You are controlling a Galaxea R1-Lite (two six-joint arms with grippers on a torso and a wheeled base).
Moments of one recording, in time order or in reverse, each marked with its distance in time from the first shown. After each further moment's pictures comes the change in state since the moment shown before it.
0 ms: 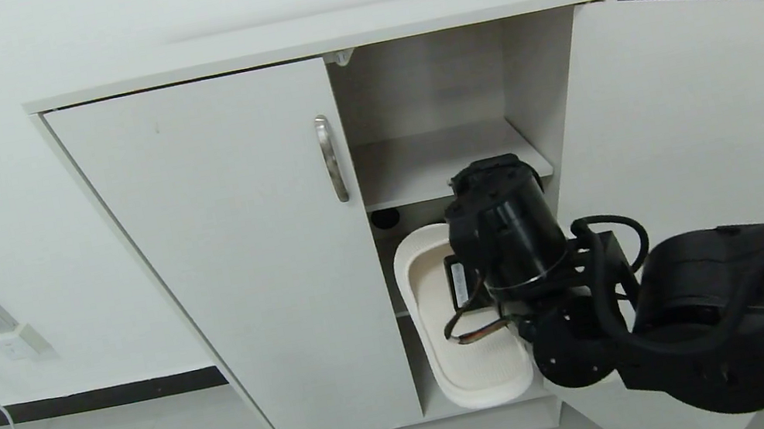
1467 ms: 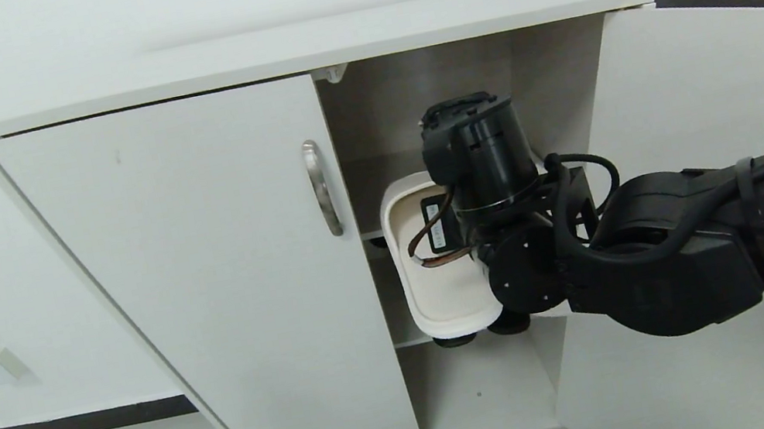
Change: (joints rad) left arm 0.000 0.000 0.000 0.000 0.000 0.000; right arm -0.043 0.060 -0.223 0.026 -0.024 -0.153
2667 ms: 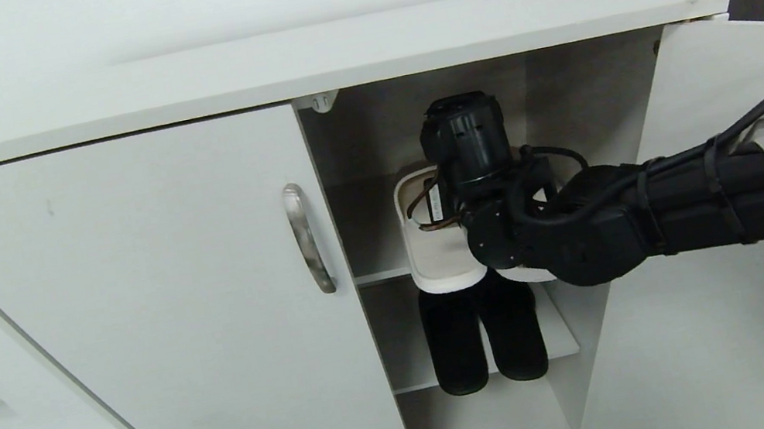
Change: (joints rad) left arm 0.000 0.000 0.000 0.000 0.000 -0.001; right arm -0.109 0.154 -0.195 0.000 0.042 -0.016
